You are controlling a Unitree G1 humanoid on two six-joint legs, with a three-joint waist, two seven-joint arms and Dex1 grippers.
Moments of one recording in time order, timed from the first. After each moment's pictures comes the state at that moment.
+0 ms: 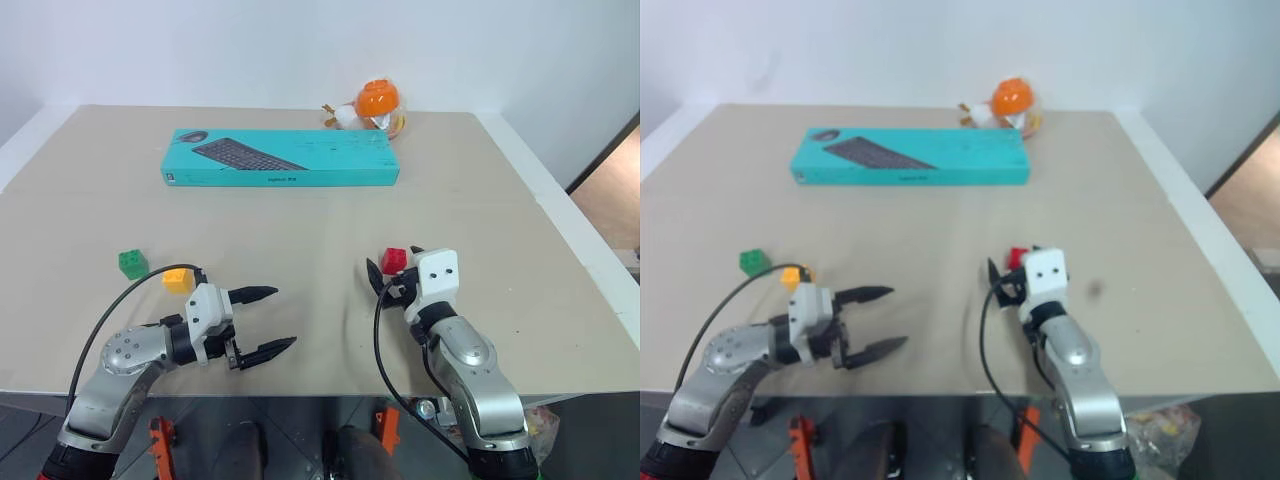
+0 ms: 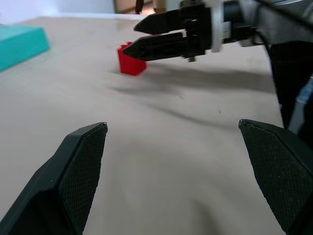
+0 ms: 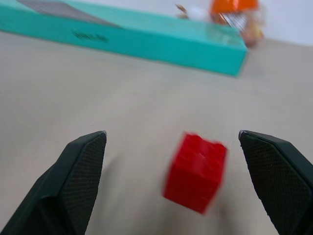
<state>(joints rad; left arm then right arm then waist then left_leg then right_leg) -0.03 0.53 -0.05 -0.32 -0.42 0.13 -1.01 -0.11 -0.19 0.03 -0.37 0.06 0.42 0.14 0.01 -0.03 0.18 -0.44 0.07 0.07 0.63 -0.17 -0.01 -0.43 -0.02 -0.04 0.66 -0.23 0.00</state>
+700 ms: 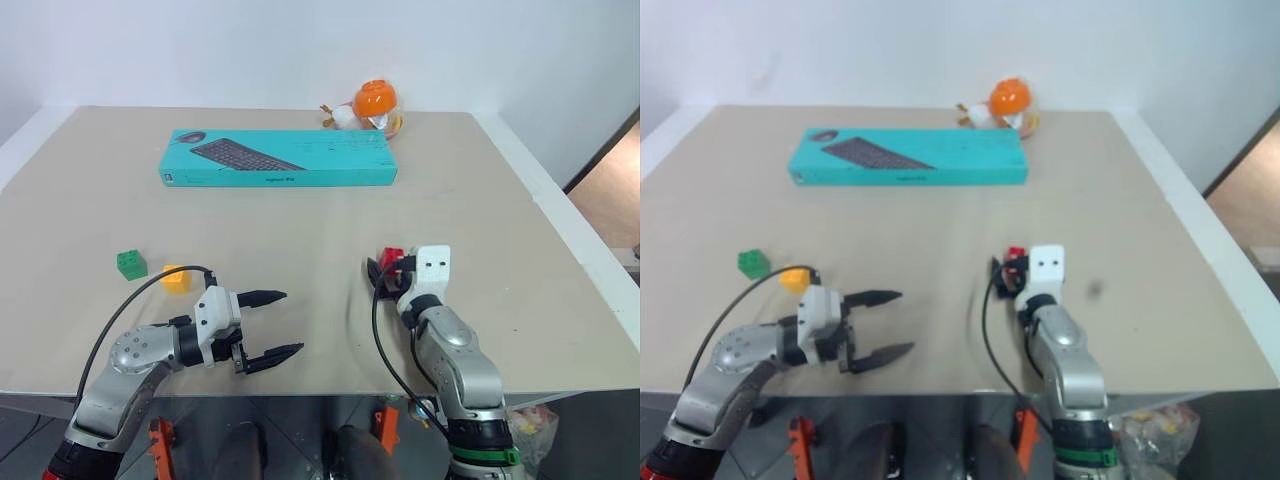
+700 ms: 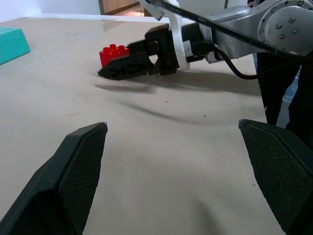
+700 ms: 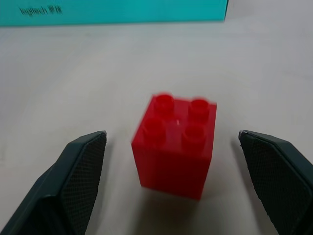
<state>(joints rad) -0.04 0.53 -0.08 -0.32 -0.42 0.13 -1.01 -0.21 -0.10 -0.06 -0.18 0.13 0.49 0.09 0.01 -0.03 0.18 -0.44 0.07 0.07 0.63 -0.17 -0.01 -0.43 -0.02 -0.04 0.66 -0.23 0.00</state>
